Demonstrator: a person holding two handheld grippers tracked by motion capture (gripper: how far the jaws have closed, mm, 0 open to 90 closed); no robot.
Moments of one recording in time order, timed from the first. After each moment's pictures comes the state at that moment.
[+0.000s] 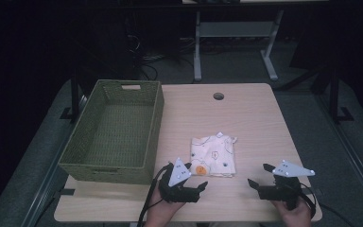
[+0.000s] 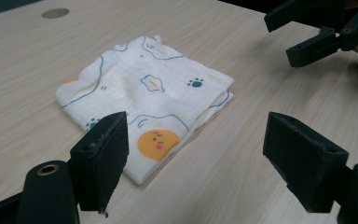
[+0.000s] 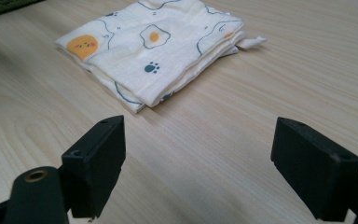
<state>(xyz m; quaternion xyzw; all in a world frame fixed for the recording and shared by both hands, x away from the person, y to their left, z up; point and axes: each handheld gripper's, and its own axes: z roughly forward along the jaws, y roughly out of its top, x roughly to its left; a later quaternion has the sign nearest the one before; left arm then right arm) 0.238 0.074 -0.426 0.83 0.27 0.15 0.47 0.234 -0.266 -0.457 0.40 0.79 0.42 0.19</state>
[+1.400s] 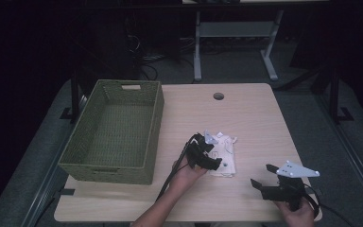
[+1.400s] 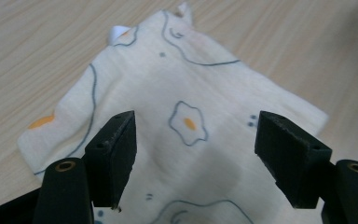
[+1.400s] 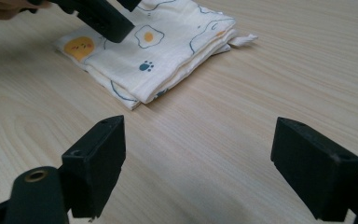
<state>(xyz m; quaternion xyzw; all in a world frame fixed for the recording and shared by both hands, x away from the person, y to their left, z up) 0.344 0.002 -0.444 0.88 0.31 0.11 0.34 0.231 -0.273 -0.457 0.41 0.79 0.42 0.19</state>
